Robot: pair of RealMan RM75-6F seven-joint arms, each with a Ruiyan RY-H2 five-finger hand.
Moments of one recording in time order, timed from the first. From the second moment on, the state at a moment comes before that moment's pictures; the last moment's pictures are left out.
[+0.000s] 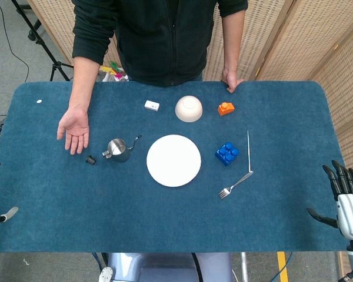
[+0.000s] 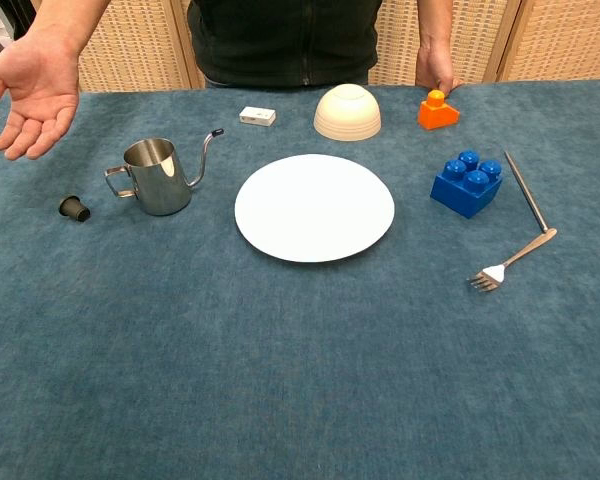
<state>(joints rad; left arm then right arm) -0.03 -1.05 -0.03 -1.66 1.51 1.56 -0.15 0.05 -1.08 0.09 -1.64 -1.53 1.56 0.04</state>
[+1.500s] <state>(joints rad) -0.82 -1.41 -0.26 -1.57 0.79 0.86 0.66 0.07 -1.09 0.11 -1.61 -1.44 1.49 0.05</state>
